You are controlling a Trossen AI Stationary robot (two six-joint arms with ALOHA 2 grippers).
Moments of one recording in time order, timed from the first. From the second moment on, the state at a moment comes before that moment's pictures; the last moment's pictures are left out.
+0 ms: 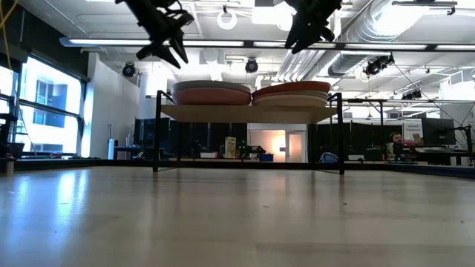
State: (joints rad) left arm 0.80 1.42 1.49 -0.84 0.08 -0.41; right arm -0.54 1.45 1.60 -0.86 0.10 0.16
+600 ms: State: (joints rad) left arm 0.69 0.91 1.15 -0.66 -0.01 -0.26; right arm -0.51 1.20 1.32 -0.57 -0.05 0.15
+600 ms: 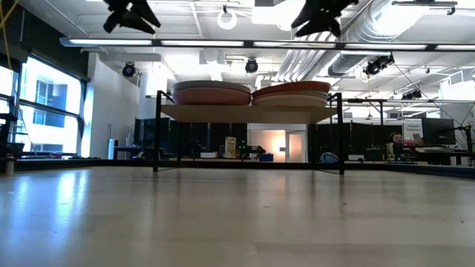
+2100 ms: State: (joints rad) left arm 0.55 0.48 0.07 0.24 0.17 -0.25; right arm -0.20 0.52 0.06 0.41 -0.05 0.42
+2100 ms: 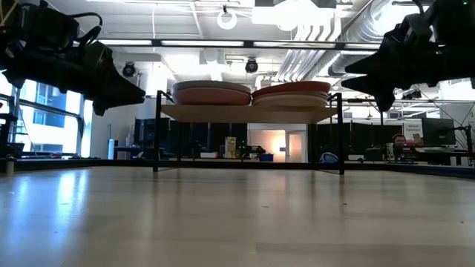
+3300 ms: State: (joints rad) left arm 0.49 0.48 0.01 0.22 0.20 -0.18; right arm -0.08 0.52 0.05 -0.01 0.03 0.57
